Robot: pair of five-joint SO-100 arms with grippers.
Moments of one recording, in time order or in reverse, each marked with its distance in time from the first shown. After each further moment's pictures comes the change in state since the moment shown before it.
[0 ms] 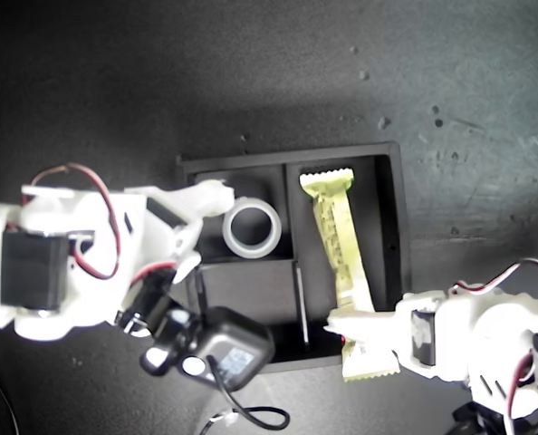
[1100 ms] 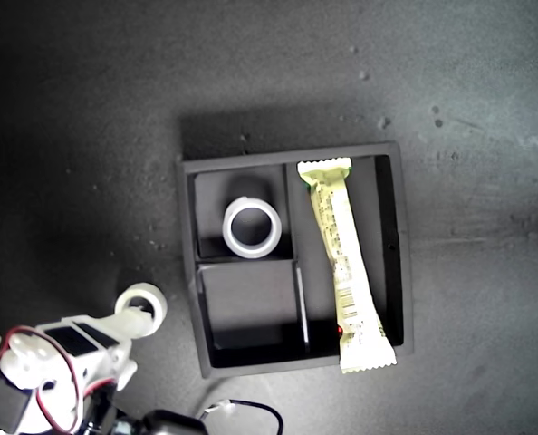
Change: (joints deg) arm 0 25.6 1.0 16.2 -11.5 -34.7; arm 1 16.7 44.0 24.4 10.1 48.9
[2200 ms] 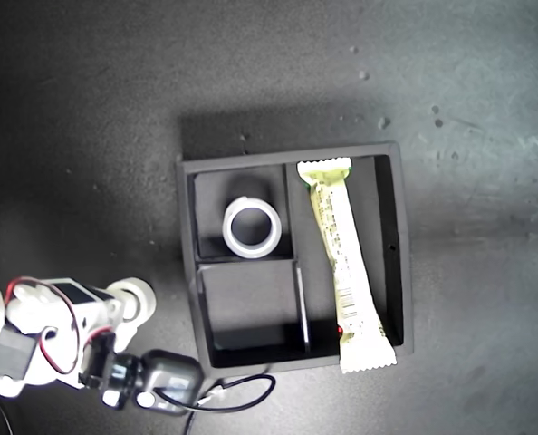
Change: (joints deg) arm 0 -4.0 3.2 16.2 -12.2 -1.4; arm 1 -6.1 33.8 38.1 -13.5 14.2
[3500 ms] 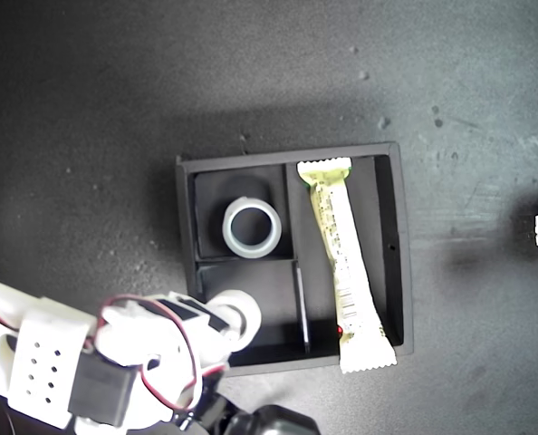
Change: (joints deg) arm 0 -8.0 -28.6 -57.4 25.8 21.0; arm 1 -6.1 54.0 75.8 -22.3 15.4
